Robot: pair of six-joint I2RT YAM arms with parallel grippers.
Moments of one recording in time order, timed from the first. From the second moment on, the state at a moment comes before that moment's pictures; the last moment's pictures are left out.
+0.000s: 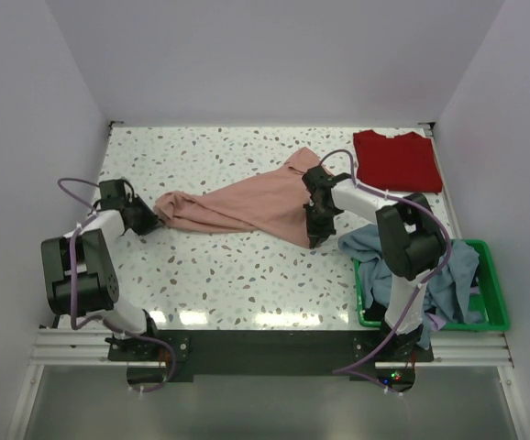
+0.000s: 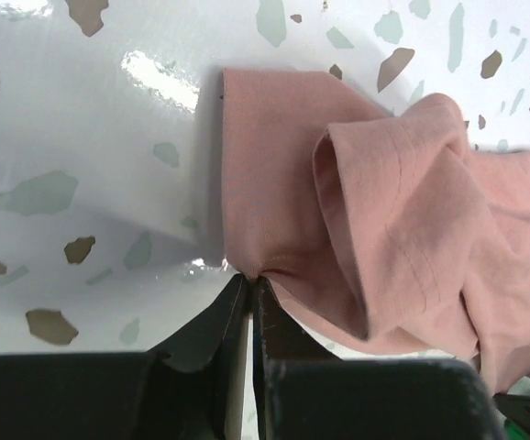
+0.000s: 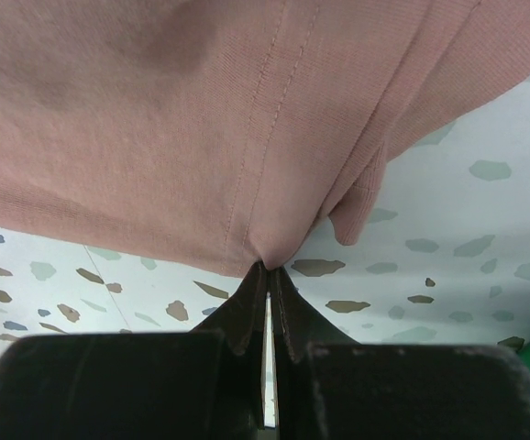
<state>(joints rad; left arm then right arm) 0.25 1.59 0.79 -0.18 0.30 -0.54 0.46 1.93 1.30 -0.80 -0.07 0.46</state>
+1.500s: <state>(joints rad) 0.25 1.61 1.91 -0.41 0.04 -0.49 0.16 1.91 2.47 -1.05 -0.07 0.45</state>
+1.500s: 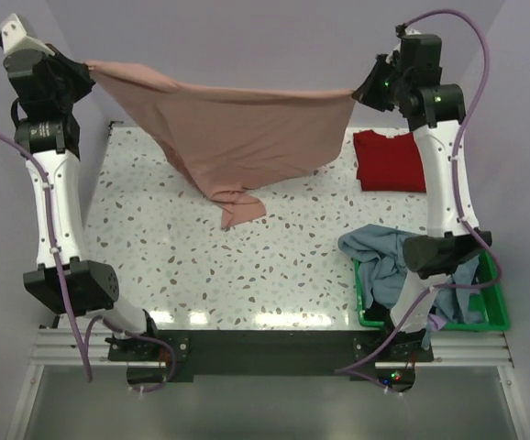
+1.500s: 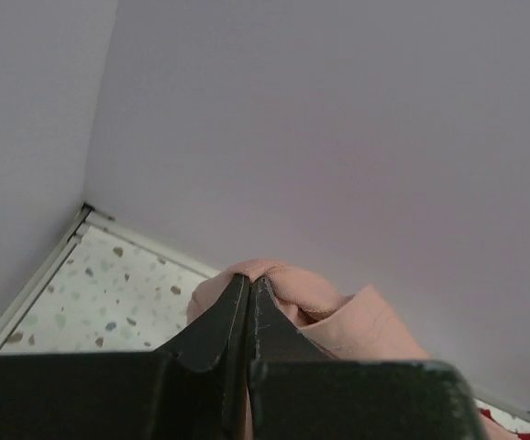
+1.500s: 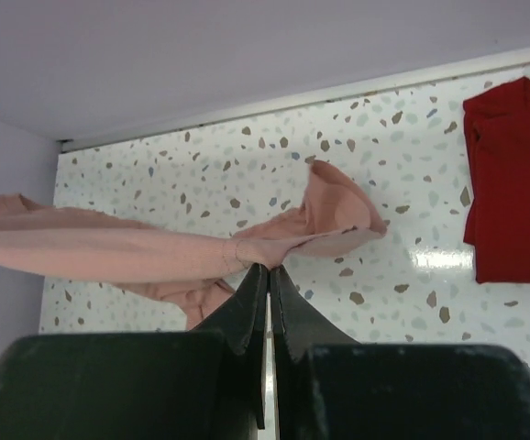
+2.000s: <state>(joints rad) 0.25 1.12 1.91 -0.08 0.04 -0.47 0.17 1.38 2.22 -0.69 -0.04 0.43</state>
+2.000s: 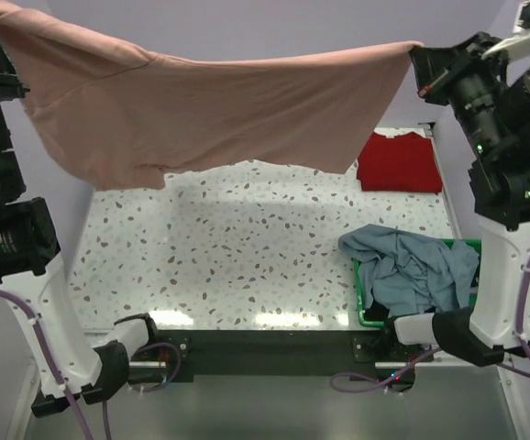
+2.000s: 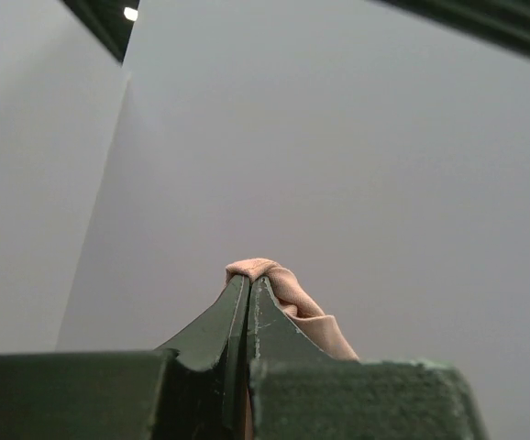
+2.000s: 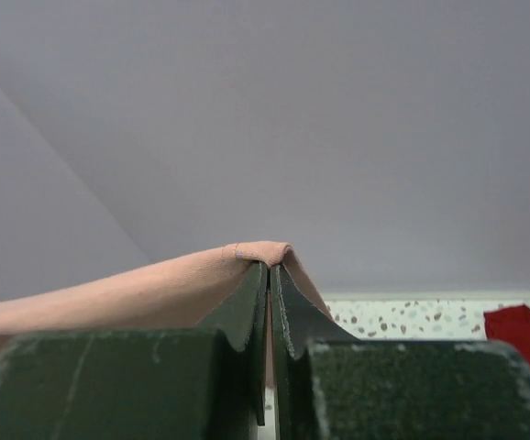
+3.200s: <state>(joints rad) 0.20 1.66 2.01 -0.27 0.38 -0.51 0.16 1.75 2.11 -0.73 -0.01 0.45</state>
